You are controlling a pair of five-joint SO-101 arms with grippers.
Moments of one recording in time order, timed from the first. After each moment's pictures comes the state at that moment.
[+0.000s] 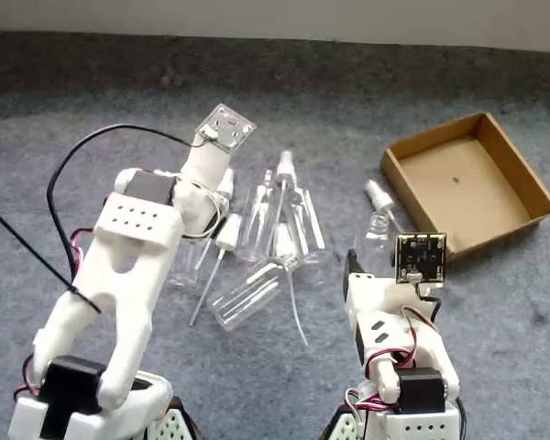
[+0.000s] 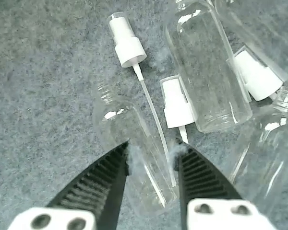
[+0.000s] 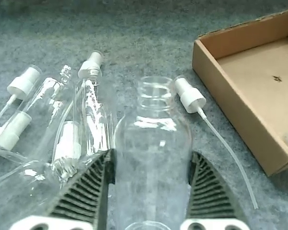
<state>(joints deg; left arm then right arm) 7.3 -16.3 26.0 67.0 -14.5 -6.5 -104.6 85.8 56.5 -0.9</state>
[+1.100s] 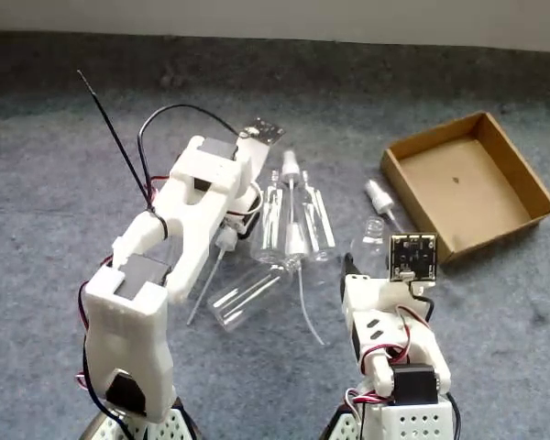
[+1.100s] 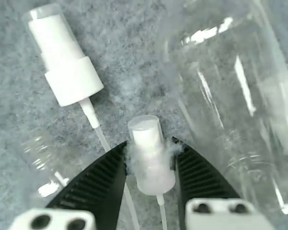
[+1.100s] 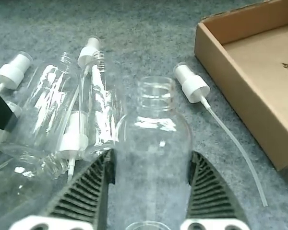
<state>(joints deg) 12.6 25.4 -2.9 72.7 -5.1 -6.5 -104.6 92.3 51.8 -0.9</state>
